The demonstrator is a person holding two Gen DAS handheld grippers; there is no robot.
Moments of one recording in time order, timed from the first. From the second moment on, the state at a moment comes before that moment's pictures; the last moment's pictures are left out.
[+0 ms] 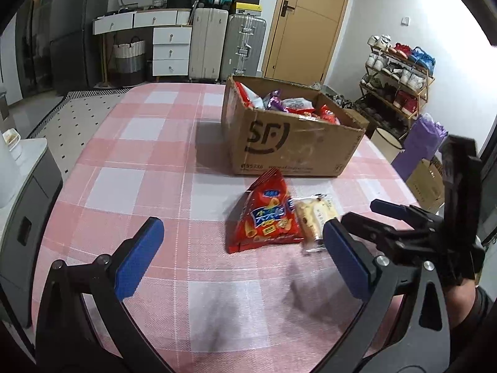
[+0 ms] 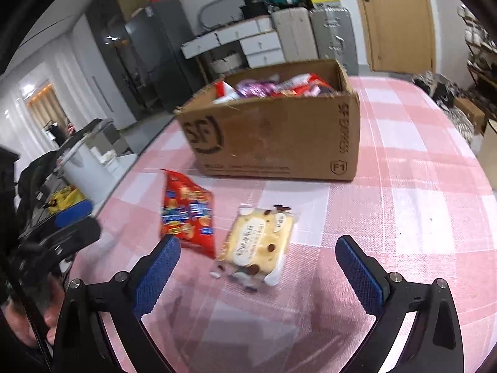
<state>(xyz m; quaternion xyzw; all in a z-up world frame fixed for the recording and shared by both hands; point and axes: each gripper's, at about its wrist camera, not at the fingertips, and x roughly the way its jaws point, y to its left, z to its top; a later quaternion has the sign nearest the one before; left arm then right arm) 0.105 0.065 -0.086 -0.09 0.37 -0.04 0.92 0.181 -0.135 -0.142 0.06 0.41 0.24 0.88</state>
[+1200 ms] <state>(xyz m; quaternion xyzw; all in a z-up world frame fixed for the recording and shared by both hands) 0.118 0.083 -0.120 -0.12 0.40 -0.05 0.91 0.207 -0.095 -0.158 -0.03 0.42 0.24 0.87</state>
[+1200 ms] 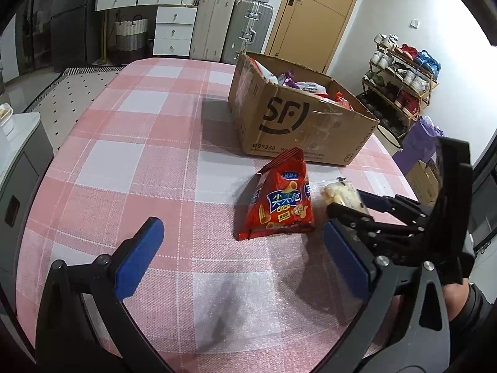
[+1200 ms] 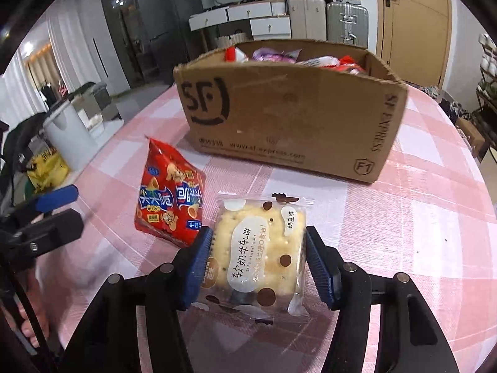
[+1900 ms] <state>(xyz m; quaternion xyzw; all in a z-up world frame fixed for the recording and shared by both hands) 0.198 0.050 -0.151 -0.14 0.47 -0.09 0.87 0.180 -0.171 -0.137 0.07 0.39 0.25 0.88</state>
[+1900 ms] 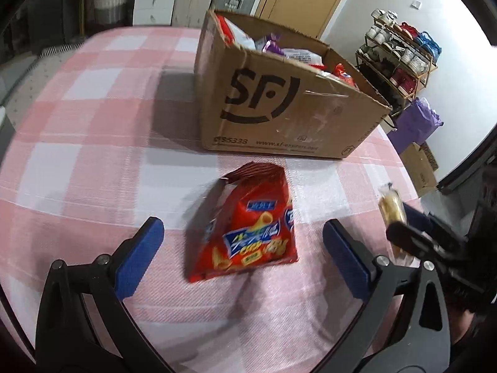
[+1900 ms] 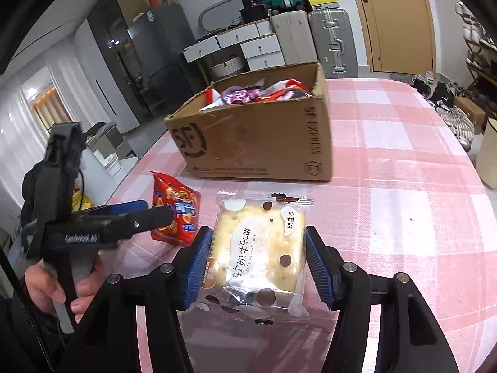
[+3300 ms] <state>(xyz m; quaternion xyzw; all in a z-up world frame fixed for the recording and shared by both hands) 0.159 0.051 -0.104 -0.10 0.45 -0.11 0.88 0.149 -0.161 -0.086 0.03 0.33 0.29 0.90</state>
